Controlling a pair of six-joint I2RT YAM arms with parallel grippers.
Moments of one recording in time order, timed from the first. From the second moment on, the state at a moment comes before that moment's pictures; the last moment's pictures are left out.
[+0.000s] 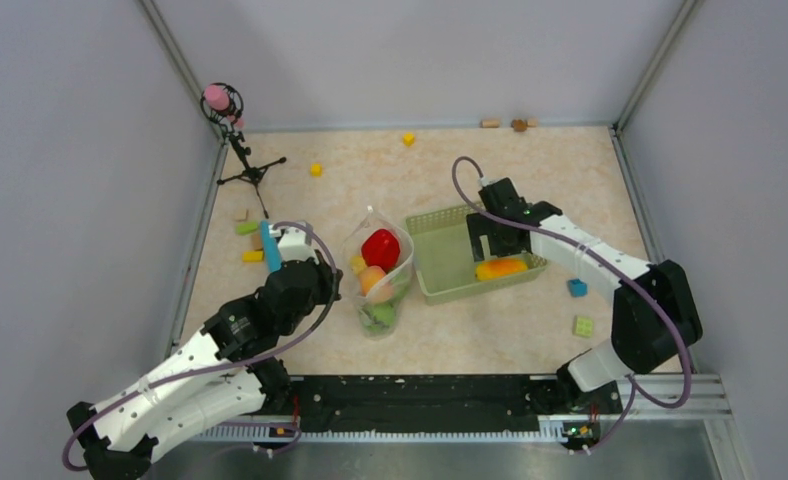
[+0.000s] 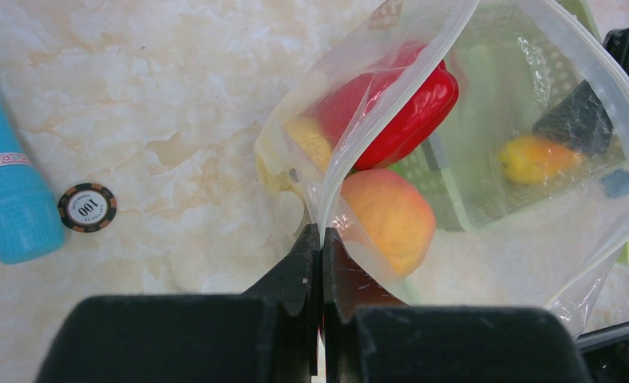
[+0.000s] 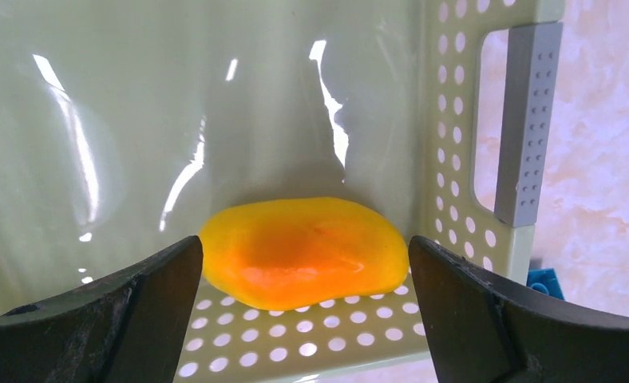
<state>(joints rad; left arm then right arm) -0.87 0.65 0.70 -0.58 -0.49 -0.70 0.50 1.48 1.06 -0.63 0.27 0.27</state>
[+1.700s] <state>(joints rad) -0.87 0.69 0.70 -0.58 -0.49 -0.70 0.51 1.29 0.84 -0.43 0.40 0.60</state>
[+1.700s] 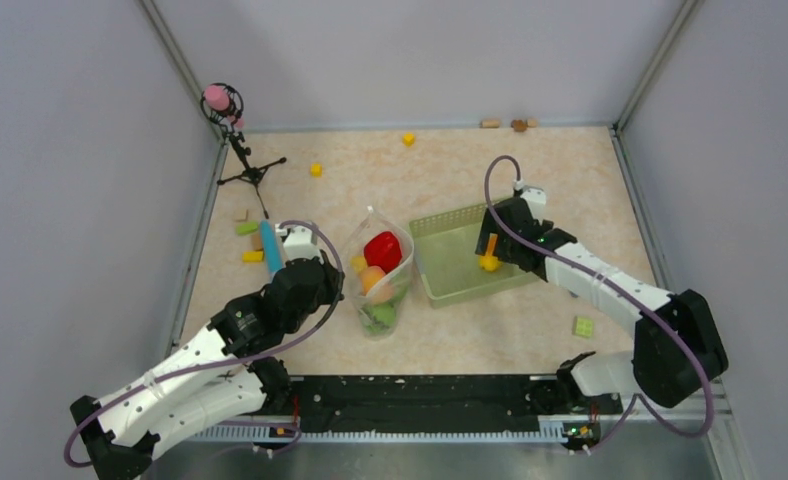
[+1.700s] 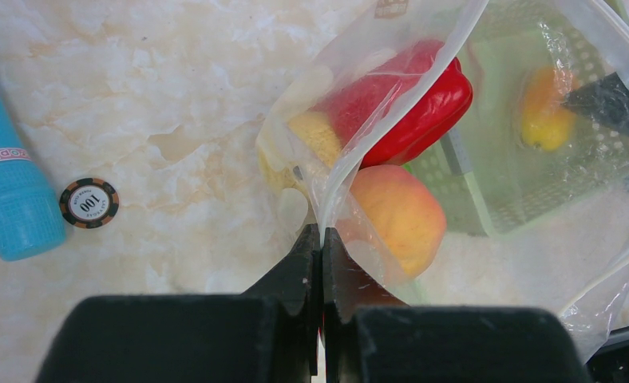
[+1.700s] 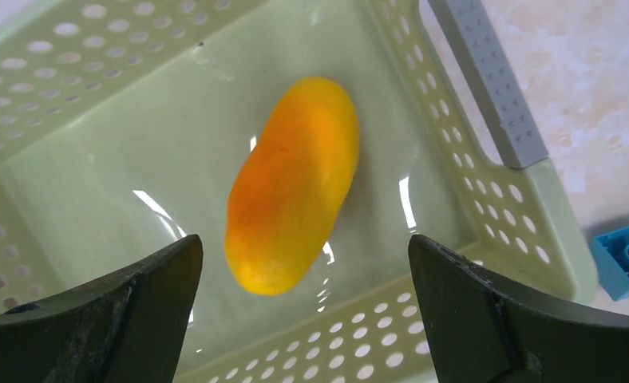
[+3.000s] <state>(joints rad) -0.87 0.67 0.70 -0.57 -0.50 -0.70 0.65 0.96 0.79 -0.13 0.11 0.49</state>
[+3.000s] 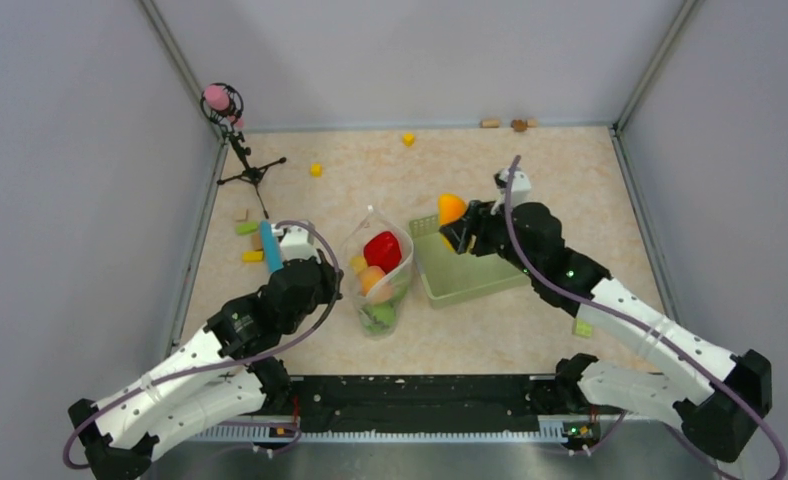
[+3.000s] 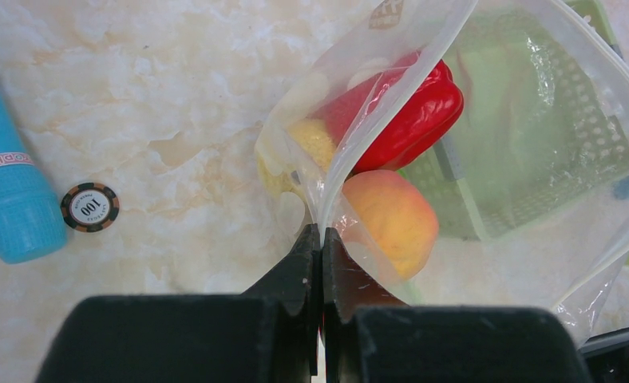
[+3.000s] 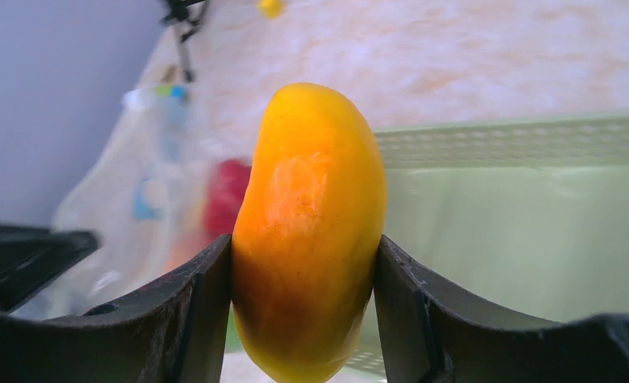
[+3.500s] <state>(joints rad) -0.87 0.72 0.72 -0.54 -0.46 -0.71 1.14 1.40 1.13 0.00 0.41 0.48</state>
